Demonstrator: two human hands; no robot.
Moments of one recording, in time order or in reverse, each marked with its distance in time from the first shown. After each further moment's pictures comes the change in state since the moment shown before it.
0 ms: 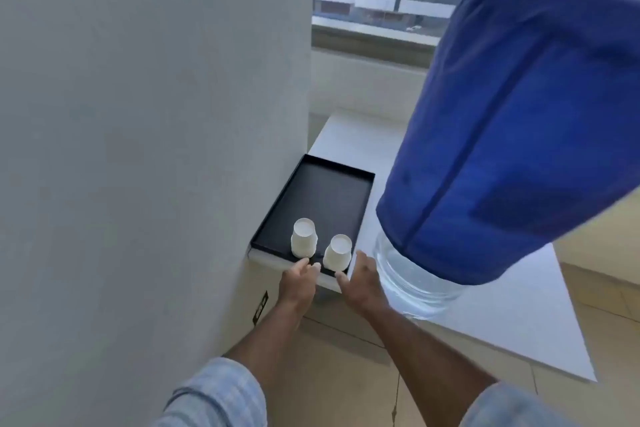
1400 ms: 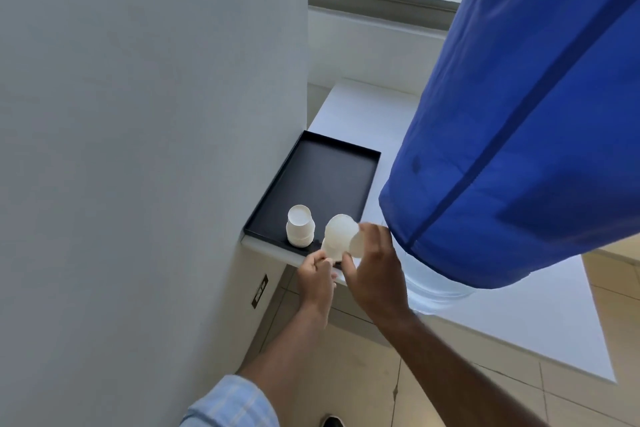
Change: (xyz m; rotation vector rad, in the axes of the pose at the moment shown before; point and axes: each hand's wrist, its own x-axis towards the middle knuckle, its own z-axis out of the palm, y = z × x) left_hand 0.033 -0.026 0.067 -0.335 0.163 -0.053; right_hand 0.016 0.012 -0.014 -0.080 0.416 -0.367
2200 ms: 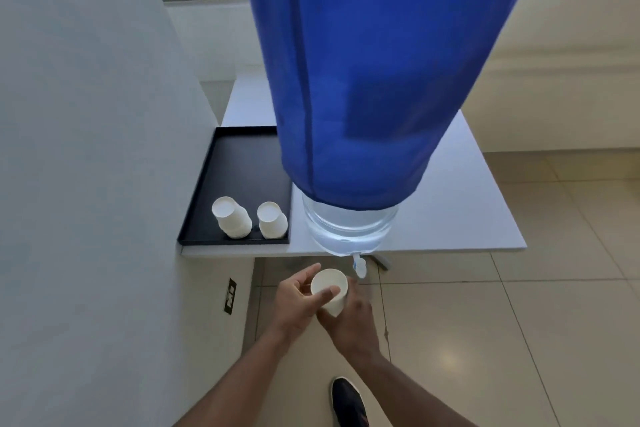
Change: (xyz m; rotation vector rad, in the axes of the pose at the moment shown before) left_hand -0.091 -0.040 -0.016 0.455 -0.575 0.082; right_hand -0.171 0.072 0.015 0.369 -0.083 0.589
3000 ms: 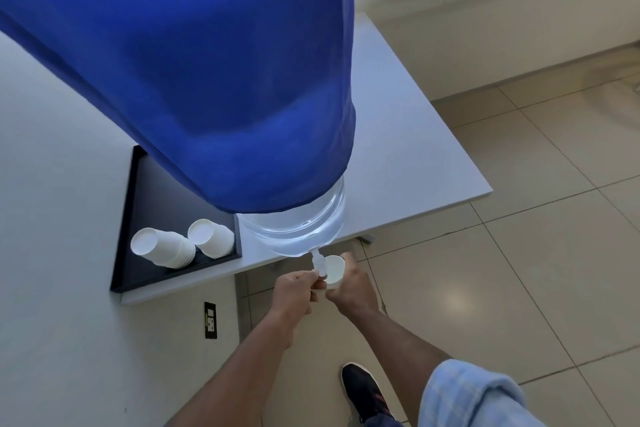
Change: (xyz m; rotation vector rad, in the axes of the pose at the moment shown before) left_hand 0.065 -0.017 0.078 0.187 -0.004 -0.325; right_hand 0.089 0.095 -0.019 -0.036 0.002 0.296
